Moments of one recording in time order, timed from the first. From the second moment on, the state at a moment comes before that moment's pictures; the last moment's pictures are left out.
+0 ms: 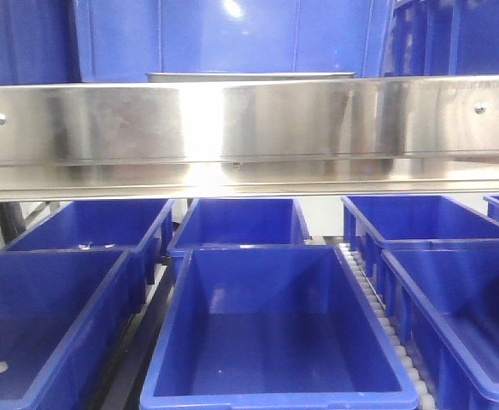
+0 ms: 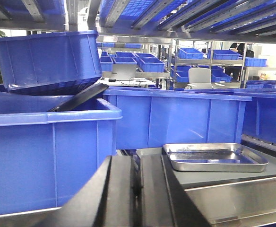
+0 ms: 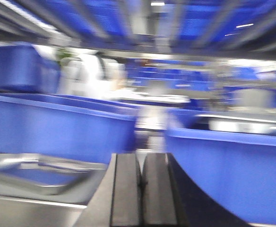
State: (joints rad) left arm -0.66 0.00 -0.61 0.64 0.63 -0.50; right arm 0.00 0.00 -0.62 -0.09 0.52 -0.01
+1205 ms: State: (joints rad) left arm -0.66 0.00 -0.61 0.64 0.63 -0.50; right arm -0.09 0.01 0.00 0.08 0.08 -0.01
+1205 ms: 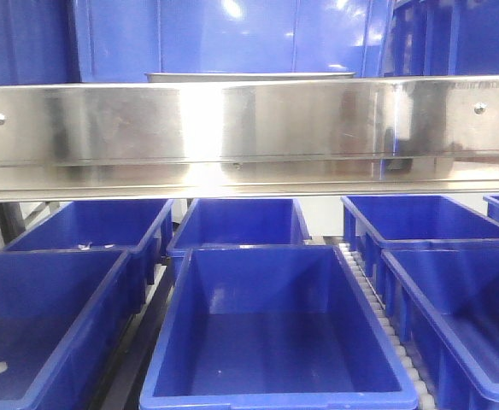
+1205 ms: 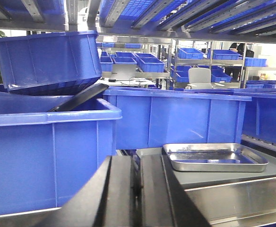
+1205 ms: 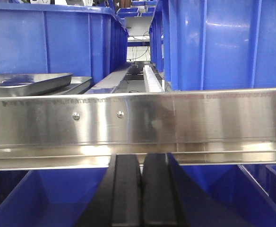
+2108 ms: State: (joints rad) left arm -0.60 0.00 -0.61 0.64 0.62 -0.50; right arm -0.09 0.01 0.00 0.08 0.08 -0.01
